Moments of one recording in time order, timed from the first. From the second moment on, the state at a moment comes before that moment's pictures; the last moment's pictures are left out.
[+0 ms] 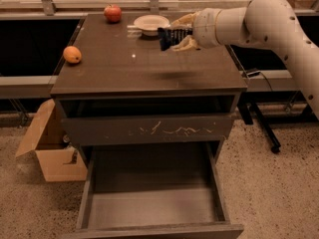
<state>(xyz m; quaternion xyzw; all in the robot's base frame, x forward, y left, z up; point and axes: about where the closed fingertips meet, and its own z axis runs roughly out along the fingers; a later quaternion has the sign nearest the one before) 0.746 -0.070 0.947 -0.69 0.44 -0.09 0.57</state>
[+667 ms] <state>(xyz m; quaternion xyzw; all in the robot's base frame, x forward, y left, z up) 0.803 -0.108 0.915 -0.61 0.52 -0.06 0.59</state>
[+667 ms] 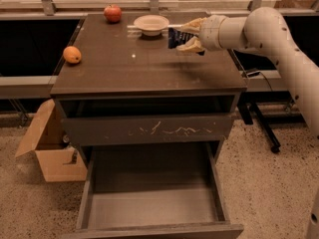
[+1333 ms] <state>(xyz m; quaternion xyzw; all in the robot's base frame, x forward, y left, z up) 0.829 -0.133 0.894 -0.58 0.56 -0.05 0.59</state>
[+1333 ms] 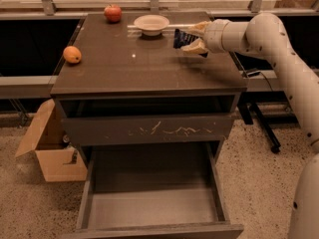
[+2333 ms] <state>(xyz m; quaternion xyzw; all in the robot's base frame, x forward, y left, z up) 0.834 -0.152 0.916 -0.57 0.54 -0.06 0.61</state>
